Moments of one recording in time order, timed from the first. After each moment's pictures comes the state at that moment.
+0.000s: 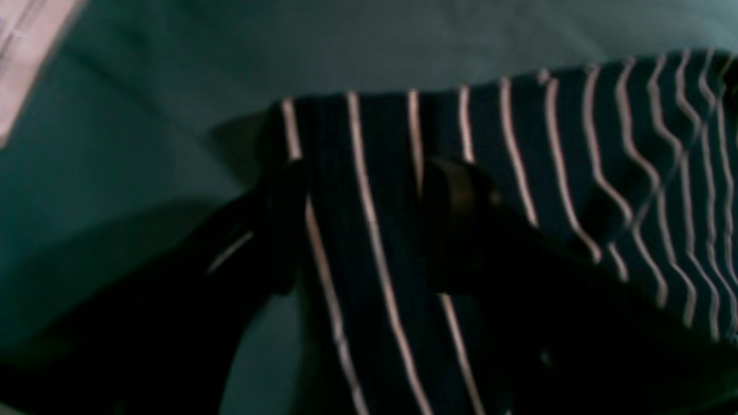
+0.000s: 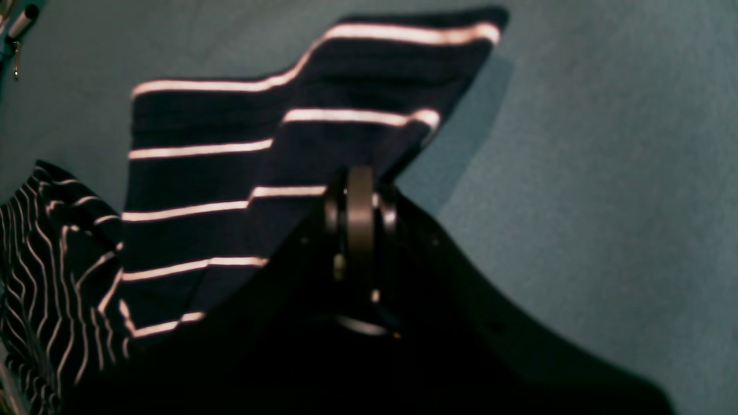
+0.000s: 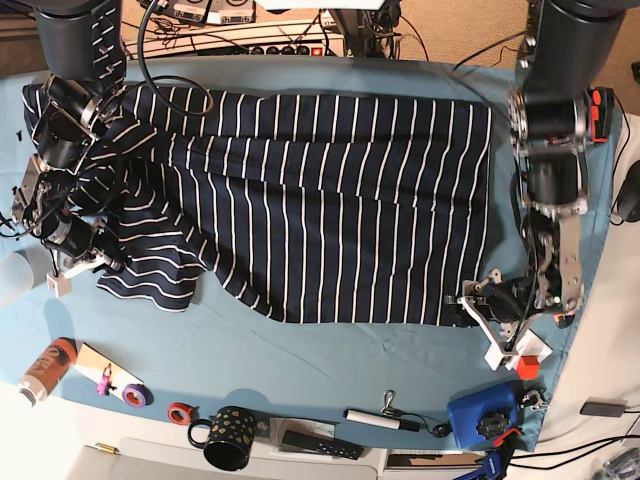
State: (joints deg) left arm -35.2 -12.5 -4.2 45.3 -24.0 -28.5 49.4; right arm 30.0 27.3 32.0 36.0 26.4 35.3 -49.9
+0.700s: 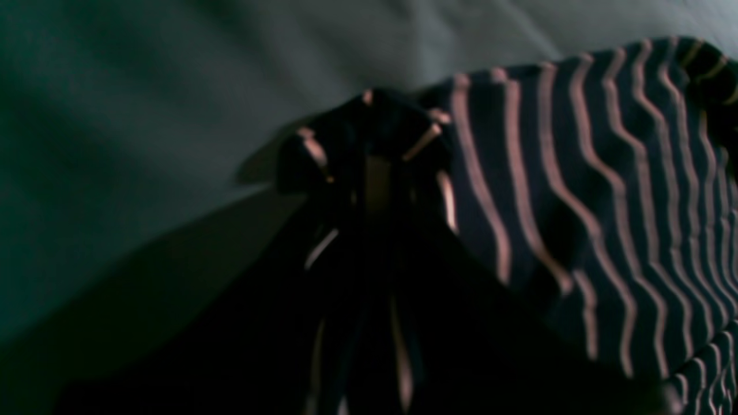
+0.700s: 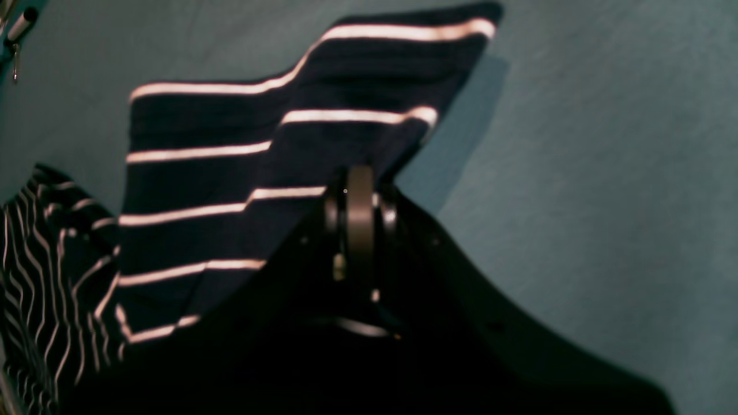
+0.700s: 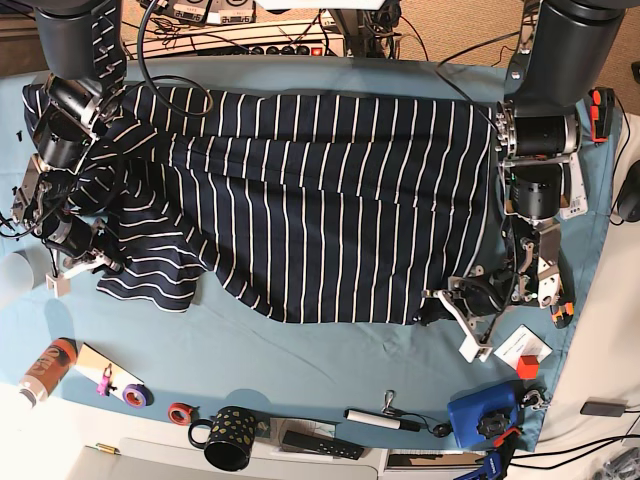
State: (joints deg) left arm -36.3 -9.3 -4.2 35.7 -22.4 -33.5 41.0; right arm 30.0 27.3 32.0 36.0 25.5 35.3 -47.4
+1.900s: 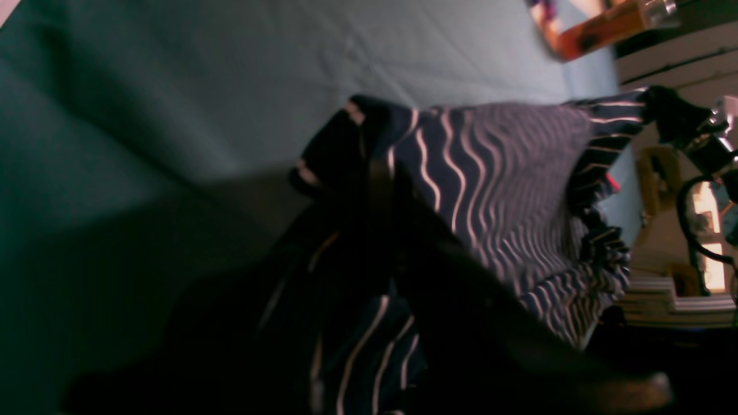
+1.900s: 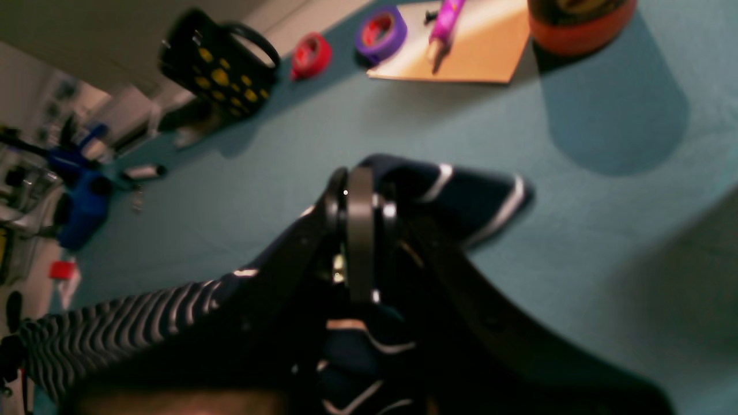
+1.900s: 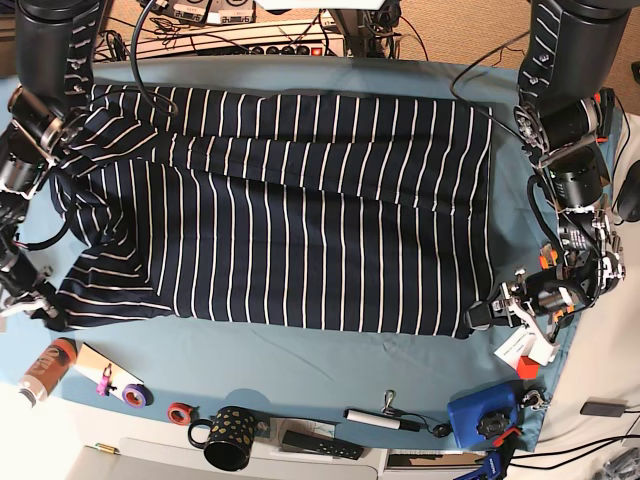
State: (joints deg) left arm -34.2 -14.6 -24.2 44.1 -49.6 -43.1 68.6; right arm 37.9 36.1 31.9 35.7 38.1 39.5 -46.2
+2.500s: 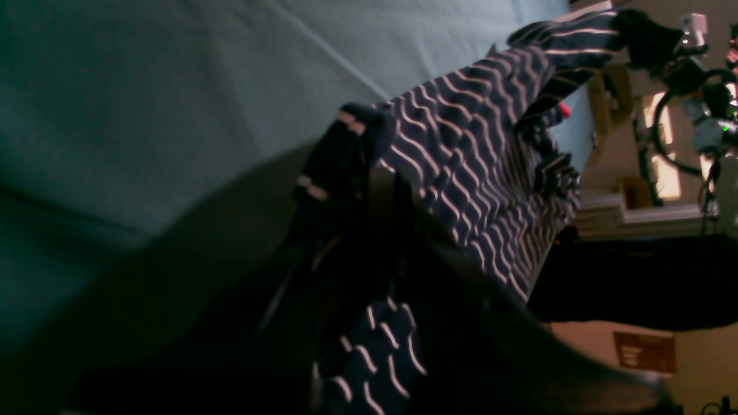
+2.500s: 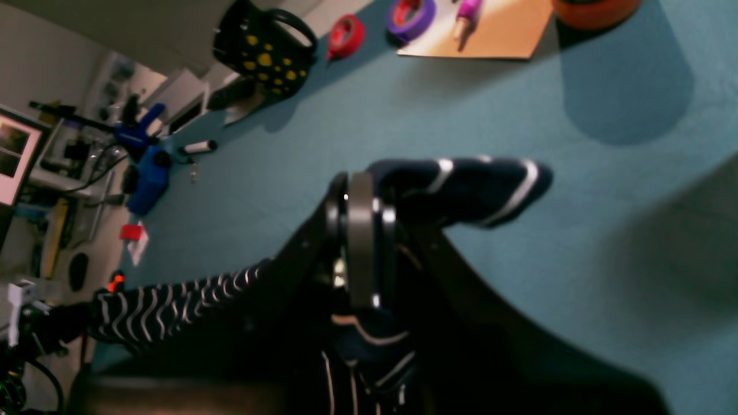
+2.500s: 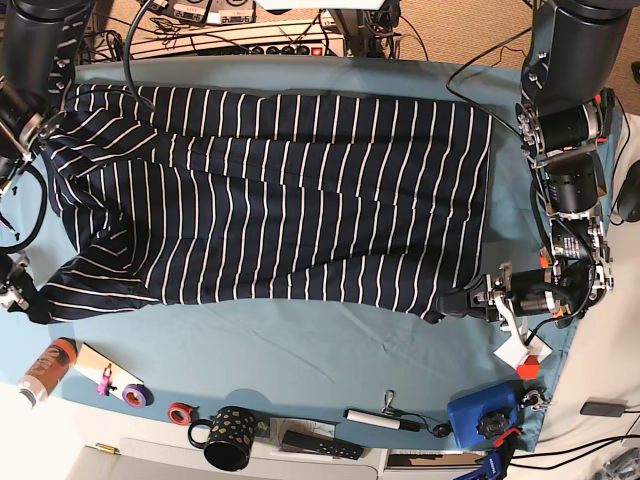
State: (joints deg) left arm -34.7 -14.7 -15.9 46.1 -62.5 -41.7 81.7; right arm 38.0 41.3 31.9 37.1 52.8 39.4 -65.8
